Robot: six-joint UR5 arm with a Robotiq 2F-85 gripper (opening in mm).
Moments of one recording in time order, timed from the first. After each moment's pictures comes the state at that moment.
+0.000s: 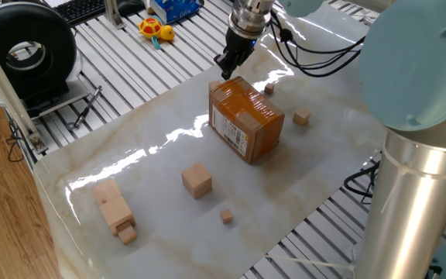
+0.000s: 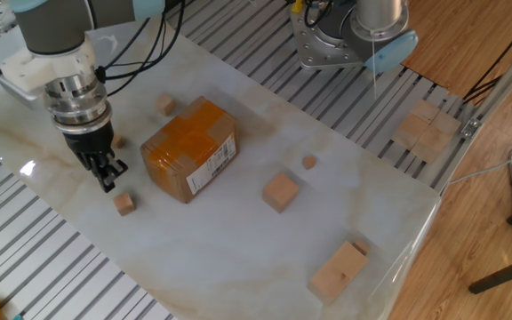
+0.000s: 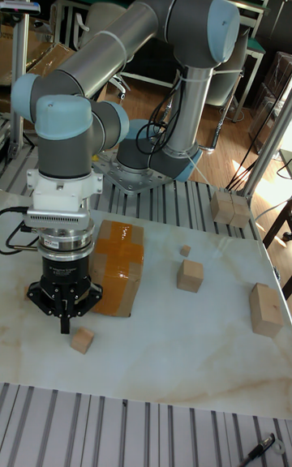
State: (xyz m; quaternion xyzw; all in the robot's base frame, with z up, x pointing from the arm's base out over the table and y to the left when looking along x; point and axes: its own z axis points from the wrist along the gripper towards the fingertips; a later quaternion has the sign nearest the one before) arm 0.670 -0.096 0.035 0.00 0.99 0.08 0.11
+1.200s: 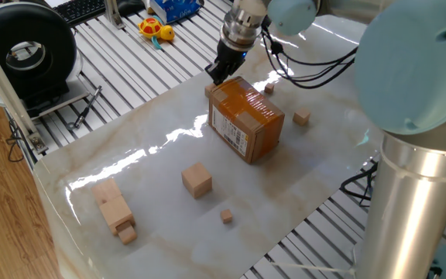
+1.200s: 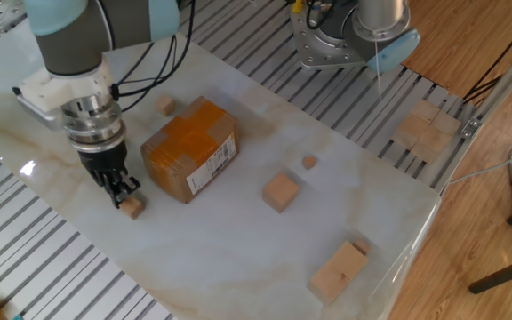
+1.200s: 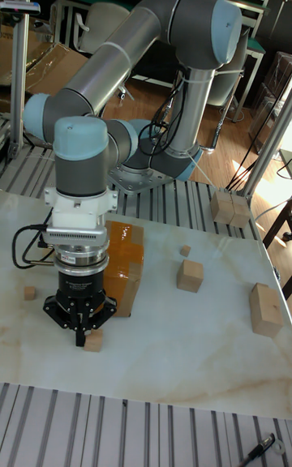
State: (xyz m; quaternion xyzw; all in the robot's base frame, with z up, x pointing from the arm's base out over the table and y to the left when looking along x) arm 0.672 -0.055 0.011 0.00 0.99 0.09 0.11
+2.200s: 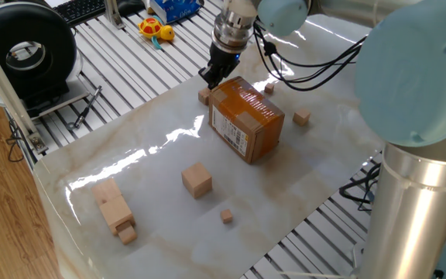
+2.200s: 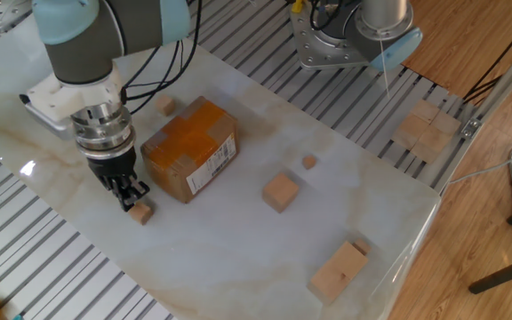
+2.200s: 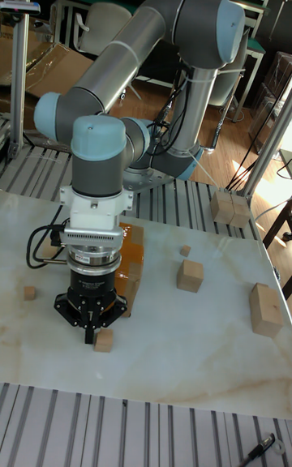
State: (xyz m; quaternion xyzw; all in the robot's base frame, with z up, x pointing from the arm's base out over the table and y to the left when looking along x) arm 0.669 -0.042 0.016 -0.01 0.99 0.07 0.10
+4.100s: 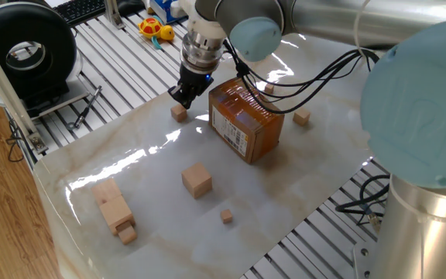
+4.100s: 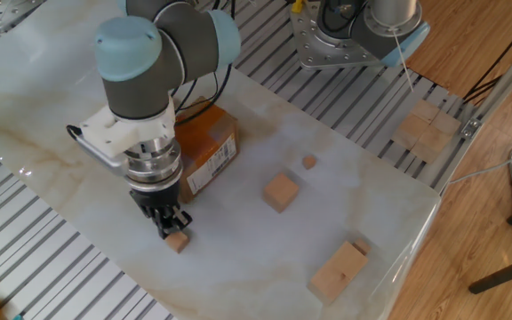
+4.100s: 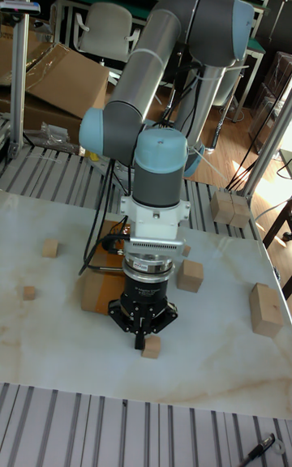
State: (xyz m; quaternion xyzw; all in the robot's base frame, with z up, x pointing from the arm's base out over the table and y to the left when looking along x) arm 0.663 0.043 0.016 -0.01 0.99 0.07 0.11
